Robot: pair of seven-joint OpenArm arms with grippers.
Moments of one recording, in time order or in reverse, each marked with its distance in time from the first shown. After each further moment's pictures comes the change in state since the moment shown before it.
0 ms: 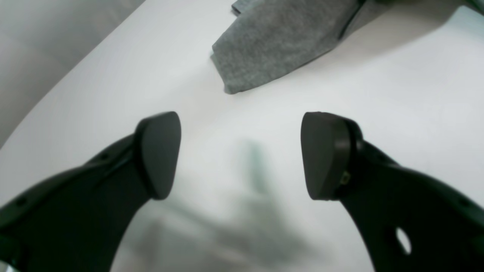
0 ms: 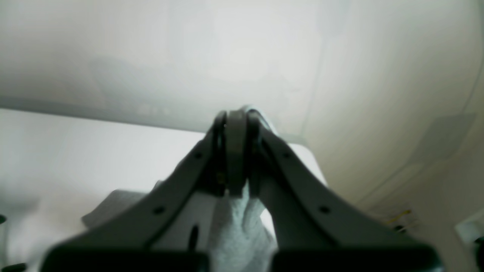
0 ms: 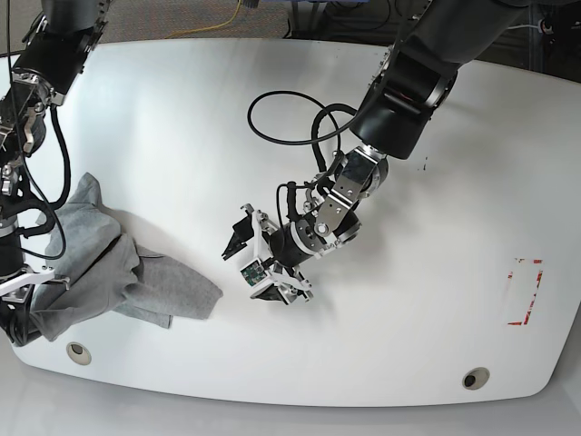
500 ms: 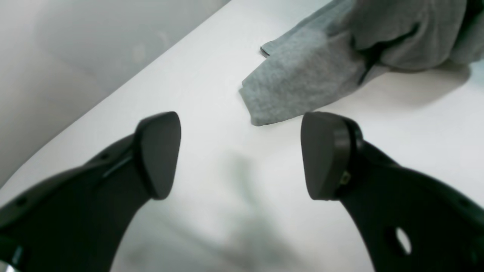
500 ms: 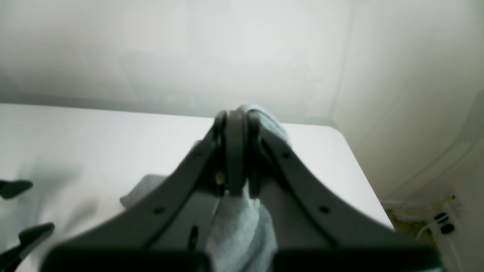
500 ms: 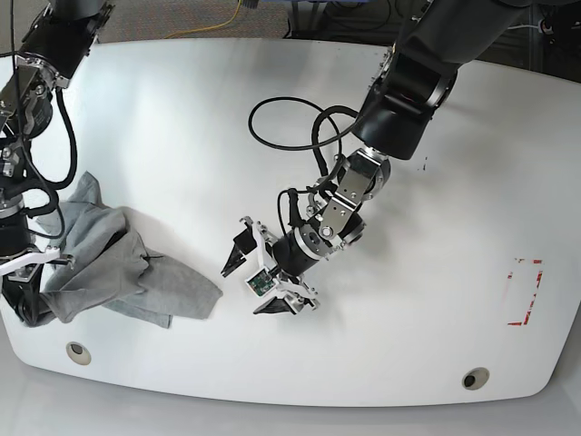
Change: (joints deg) left arm -0.1 0.0 -2.1 -0.2 -0.2 2.7 -6.6; right arm -6.4 -1.2 3.2 0.1 7.6 0.0 0.4
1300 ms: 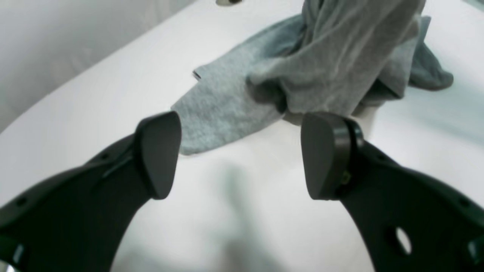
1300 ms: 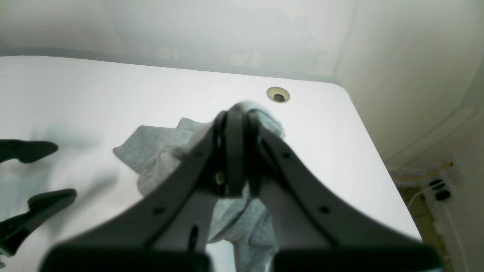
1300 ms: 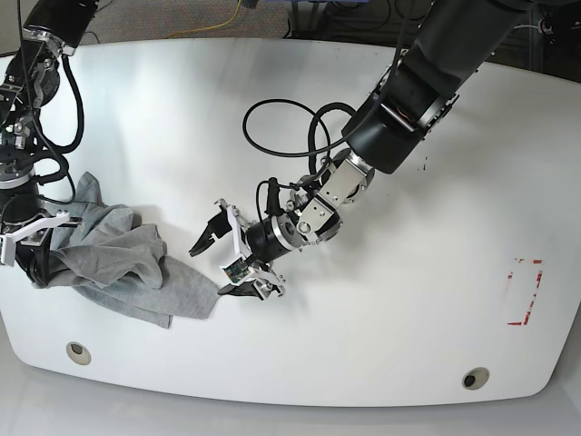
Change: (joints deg) left arm -5.7 0.1 18.1 -11.2 -18.6 1.8 -8.4; right arm -9.6 -0.4 1.6 0.2 0.0 0.0 2.4
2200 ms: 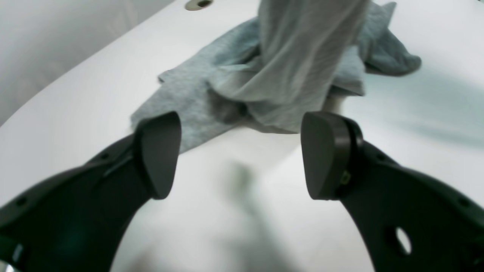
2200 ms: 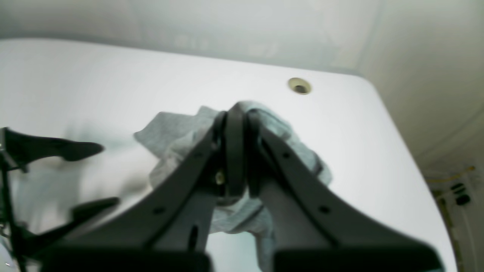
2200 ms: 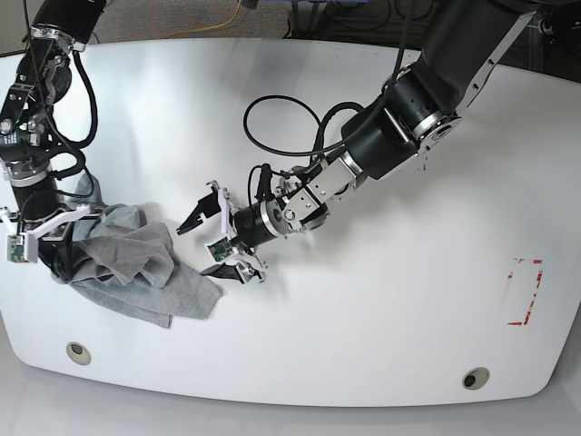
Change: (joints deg) left arm -2.7 -0.4 17.7 -3.1 -10.0 3.0 -4.3; right arm -0.8 -2.1 -4.1 0.0 0.0 2.6 0.2
